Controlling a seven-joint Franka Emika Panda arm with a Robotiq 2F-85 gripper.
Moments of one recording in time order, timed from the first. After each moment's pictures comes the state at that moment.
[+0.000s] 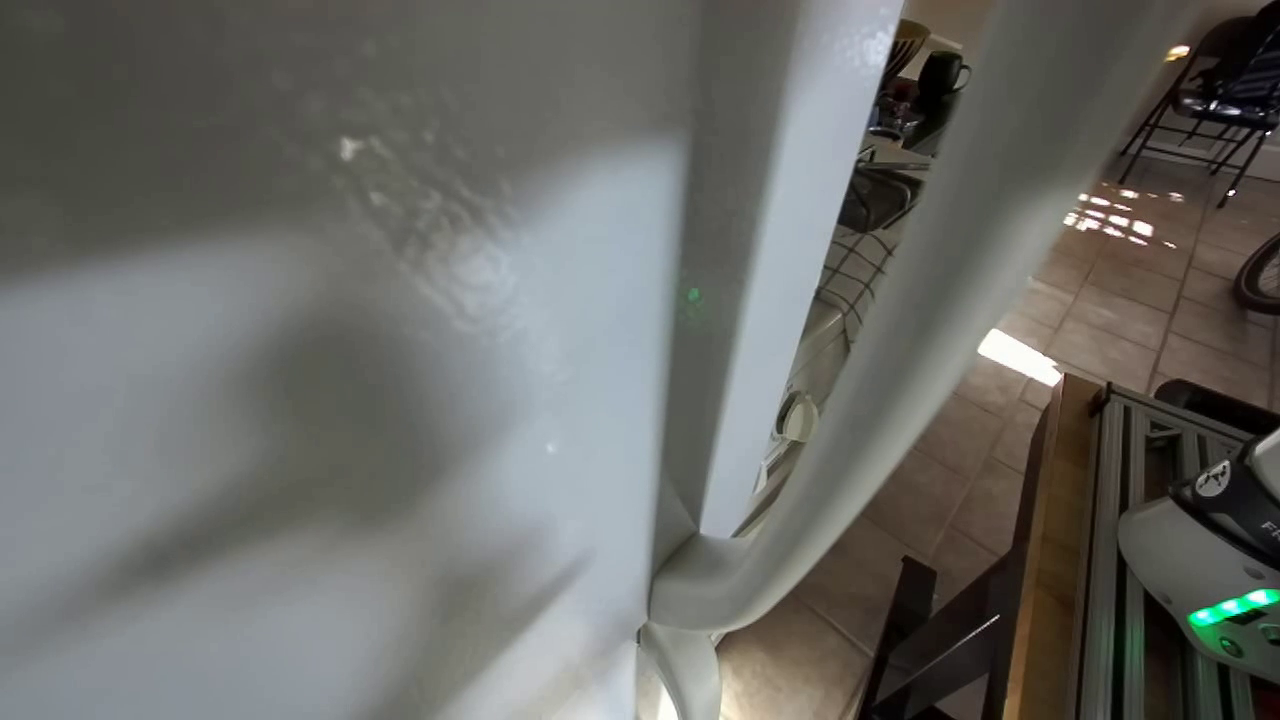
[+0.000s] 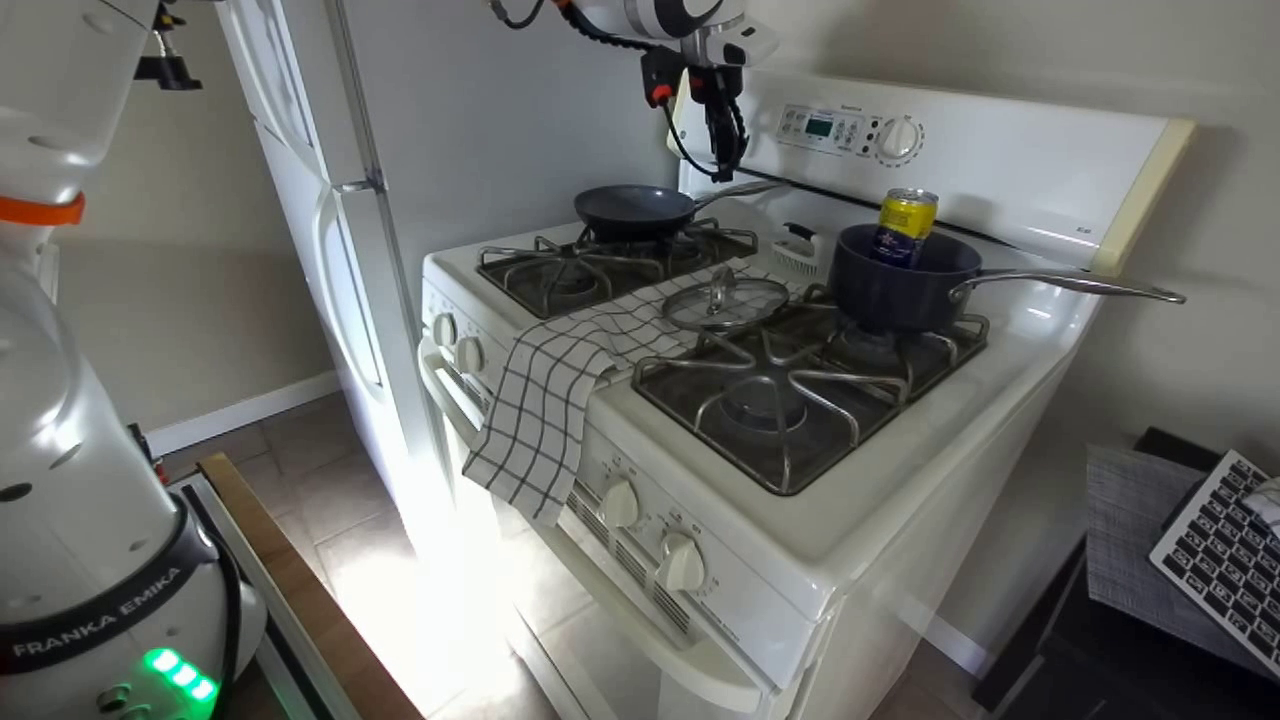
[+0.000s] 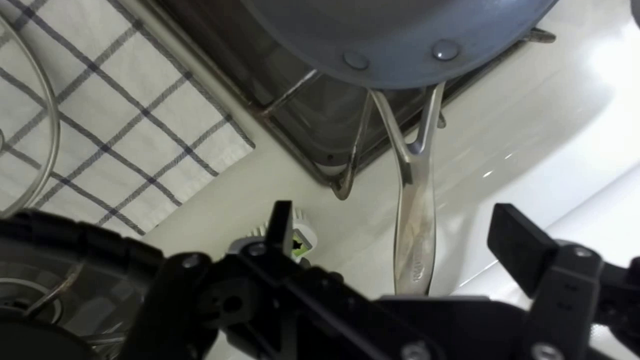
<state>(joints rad) 0.05 0.59 -0.07 -1.28 0.05 2.22 0.80</state>
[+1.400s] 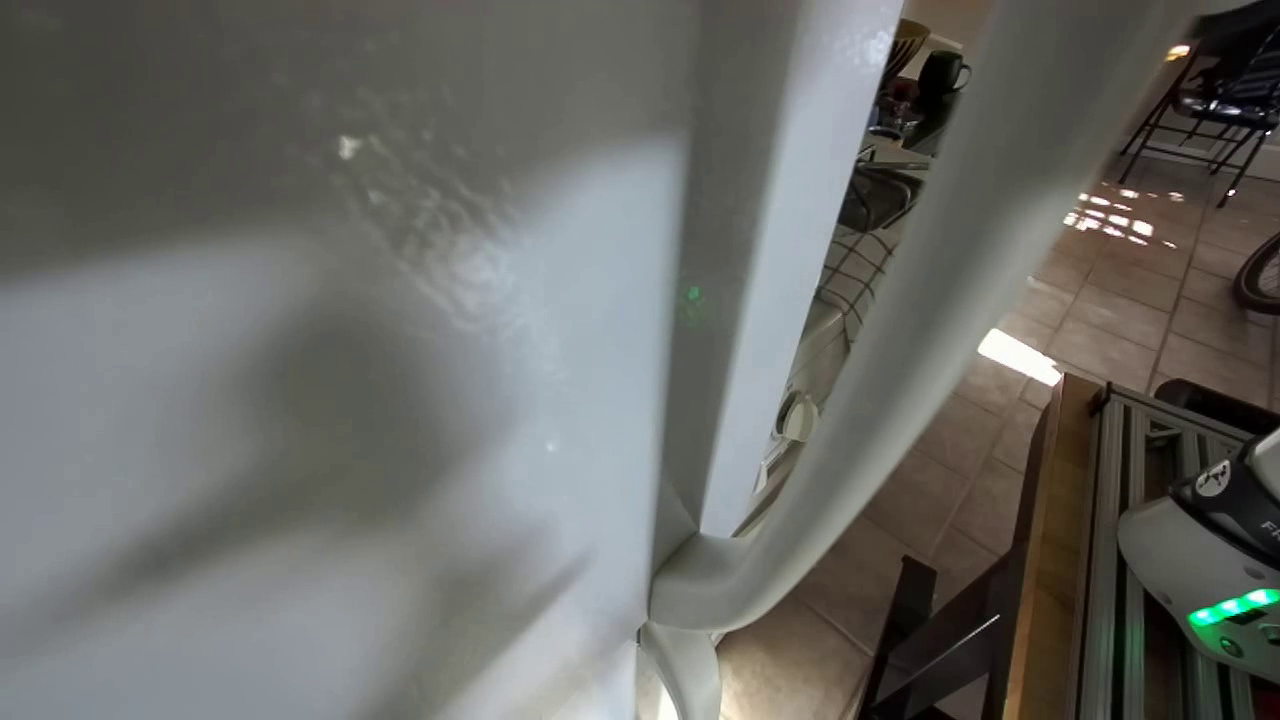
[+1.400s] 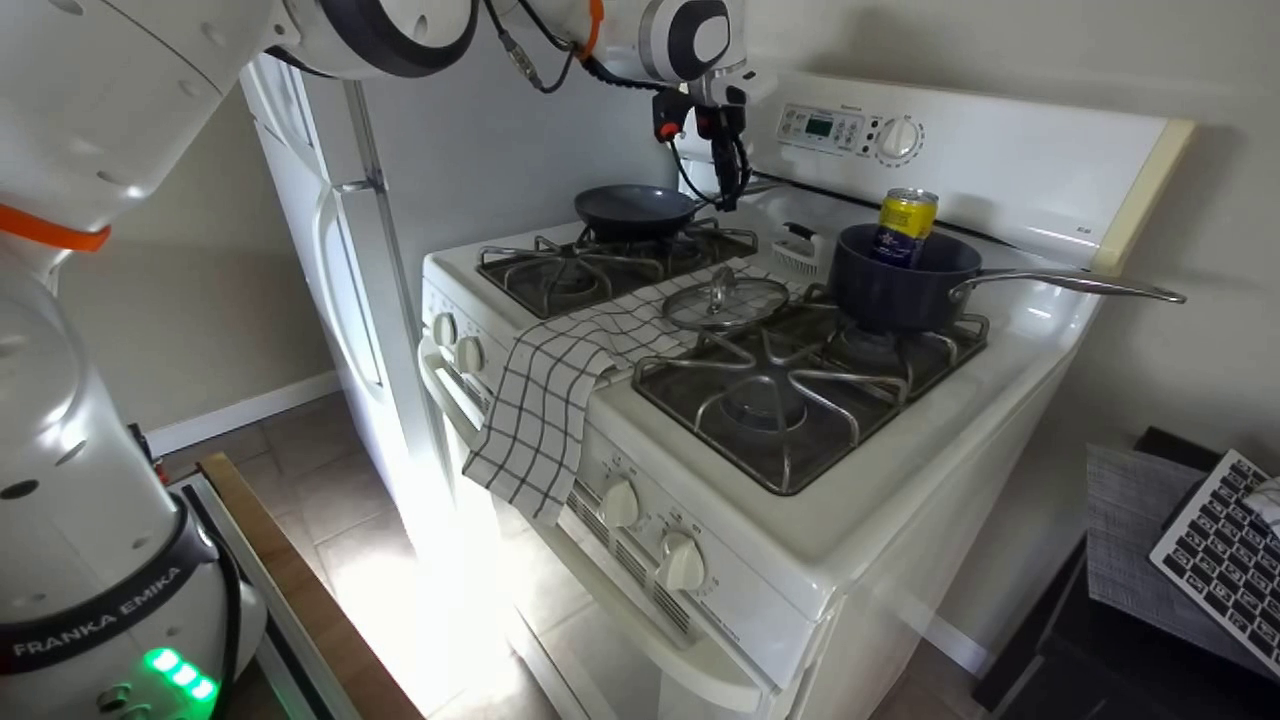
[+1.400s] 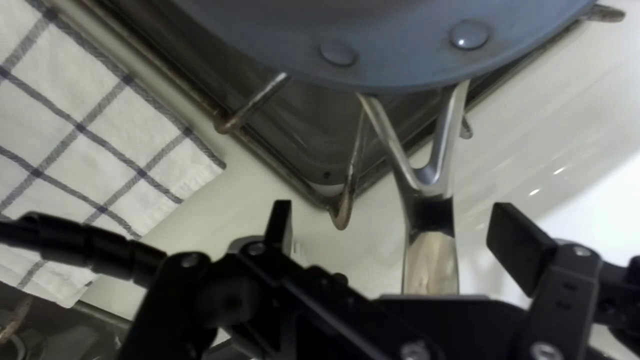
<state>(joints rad) 0.09 0.83 -0.12 -1.01 0.03 2.14 0.88</state>
